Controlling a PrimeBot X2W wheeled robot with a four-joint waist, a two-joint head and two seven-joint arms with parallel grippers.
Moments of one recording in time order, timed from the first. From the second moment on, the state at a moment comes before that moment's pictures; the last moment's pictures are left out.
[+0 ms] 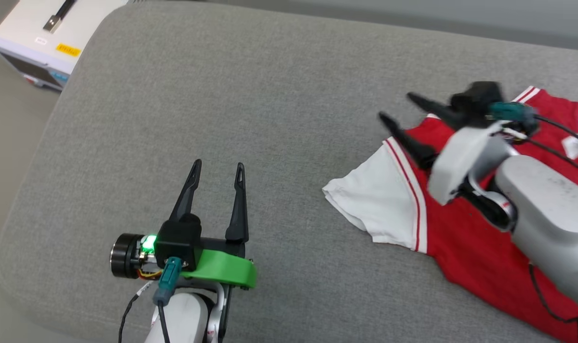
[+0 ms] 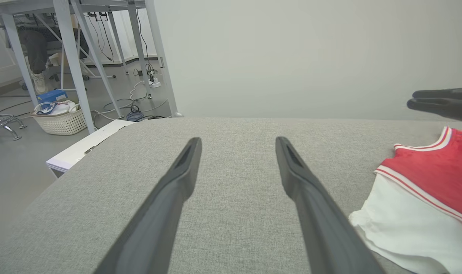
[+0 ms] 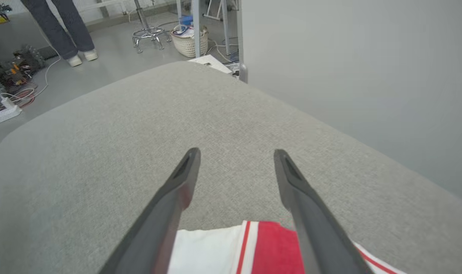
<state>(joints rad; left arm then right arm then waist) -0.16 0.05 -0.25 0.04 -0.09 0.11 -0.26 -0.87 -0.47 0.97 0.48 0.84 0.13 -0.12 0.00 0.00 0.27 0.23</state>
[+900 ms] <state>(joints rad) -0.38 0.19 -0.21 0.19 -0.13 -0.12 -0.25 -0.04 -0.16 -0.01 -0.04 0.18 0.13 -0.26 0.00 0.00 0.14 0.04</state>
